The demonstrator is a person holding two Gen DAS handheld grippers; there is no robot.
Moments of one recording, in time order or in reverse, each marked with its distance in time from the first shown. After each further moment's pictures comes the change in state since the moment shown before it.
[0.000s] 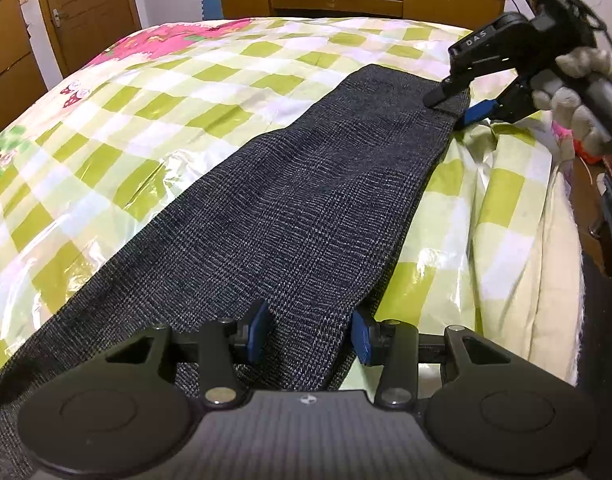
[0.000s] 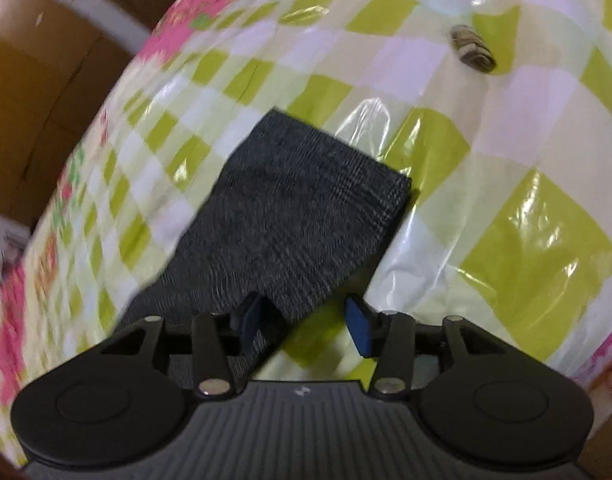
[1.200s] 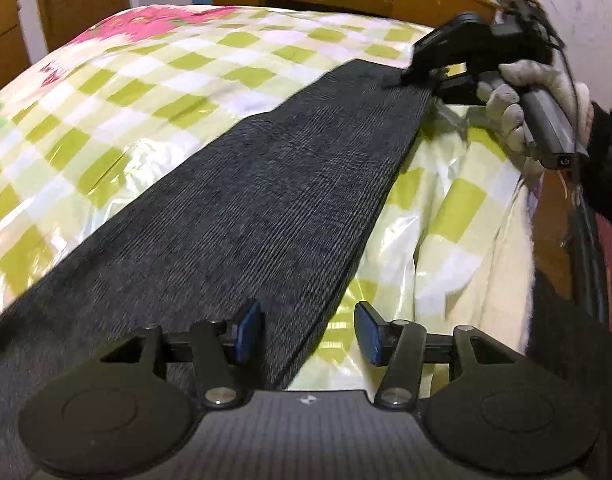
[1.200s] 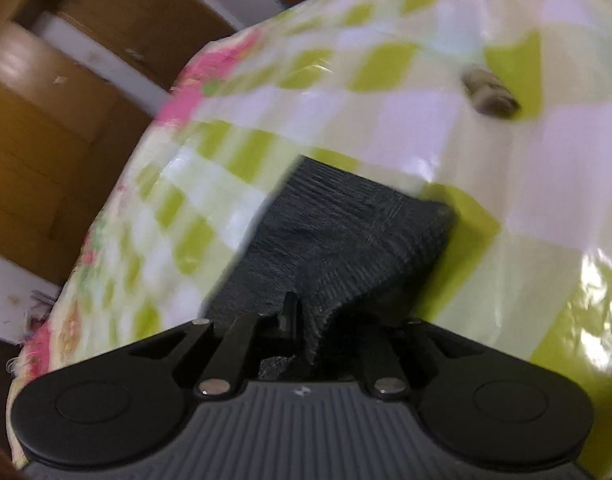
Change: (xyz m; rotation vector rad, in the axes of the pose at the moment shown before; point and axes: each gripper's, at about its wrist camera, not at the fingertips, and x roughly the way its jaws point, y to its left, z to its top) left arm -0.009 -0.014 0.001 -0.079 0.028 -0.099; right arm 0.015 -0.019 0.024 0.056 -0.170 0.097
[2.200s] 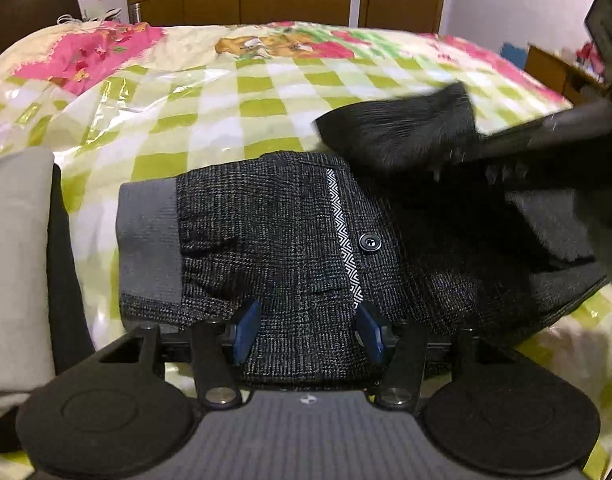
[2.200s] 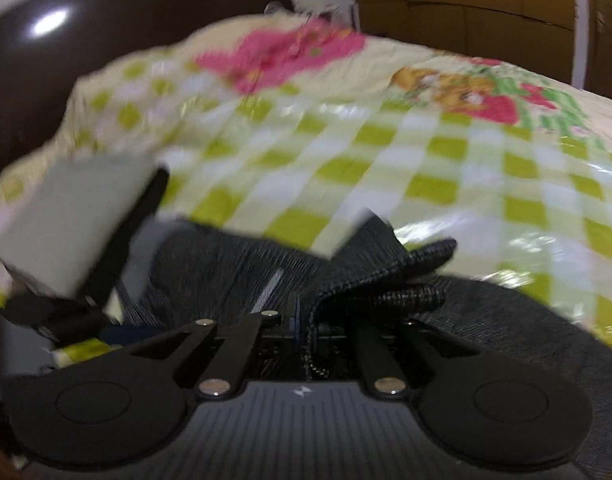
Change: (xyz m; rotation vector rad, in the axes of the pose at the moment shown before) left arm -0.204 0.179 -0.276 -0.635 -0.166 0.543; right arm 0.056 0.411 -0.437 -1.274 0.355 0.436
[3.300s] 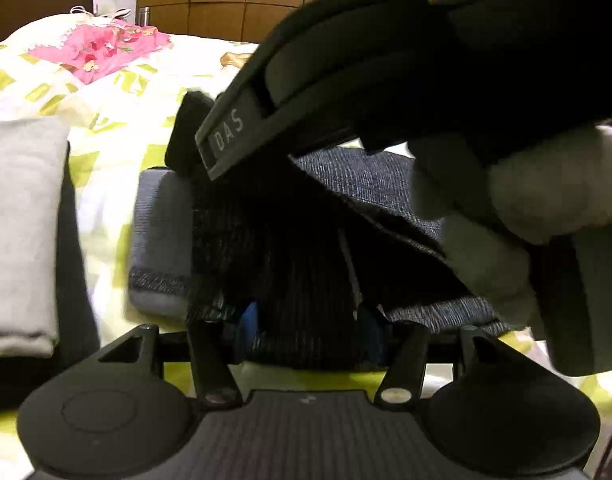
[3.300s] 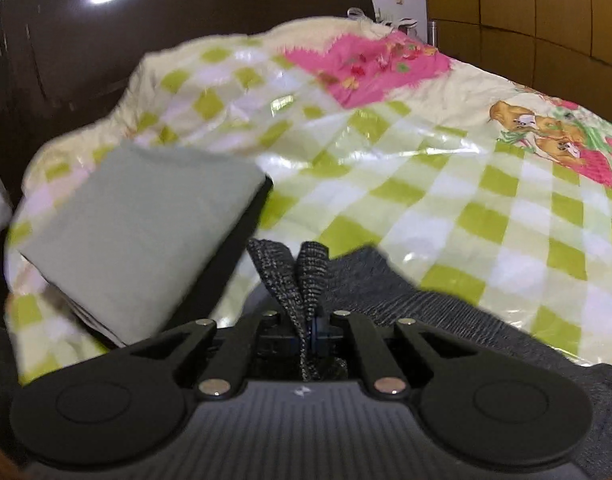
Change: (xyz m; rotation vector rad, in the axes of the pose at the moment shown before) left arm -0.019 0.022 -0.030 -0.065 -0.090 -0.071; right arm 0.055 0.105 0.037 -0.130 -0.022 0.103
